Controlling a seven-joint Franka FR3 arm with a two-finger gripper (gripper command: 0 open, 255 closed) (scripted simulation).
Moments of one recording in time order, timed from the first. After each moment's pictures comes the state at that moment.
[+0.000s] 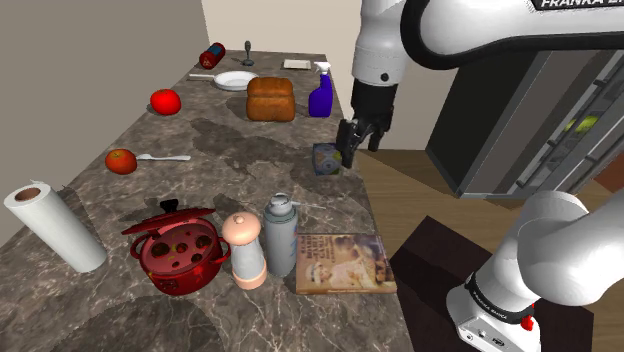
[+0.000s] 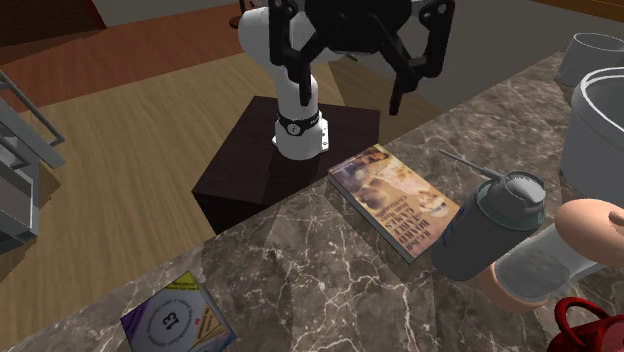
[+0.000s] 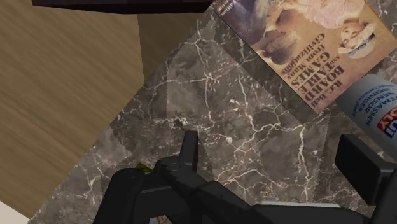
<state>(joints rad) 0.16 -0.51 0.18 -2.23 0.12 1.71 0.31</state>
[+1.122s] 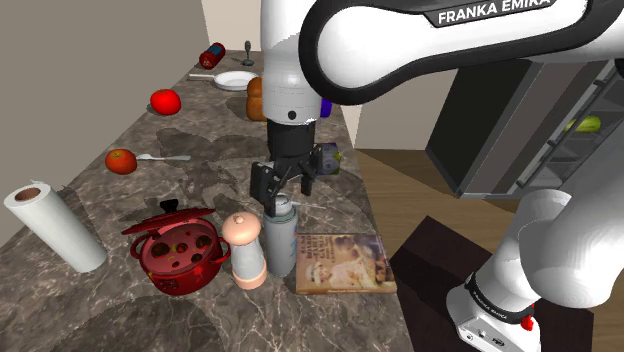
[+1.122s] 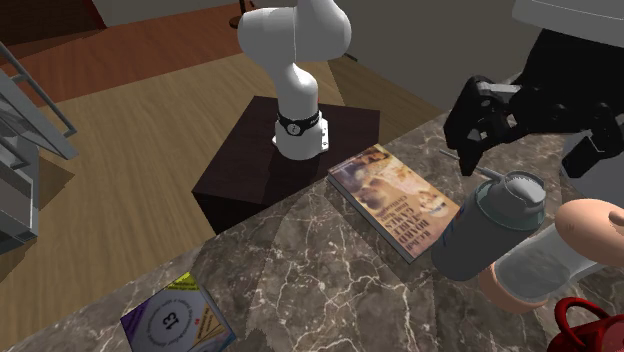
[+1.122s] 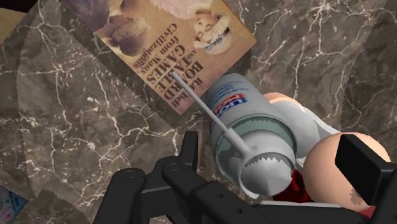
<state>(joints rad) 0.26 -0.15 0.34 -1.98 0.24 1.82 0.47</state>
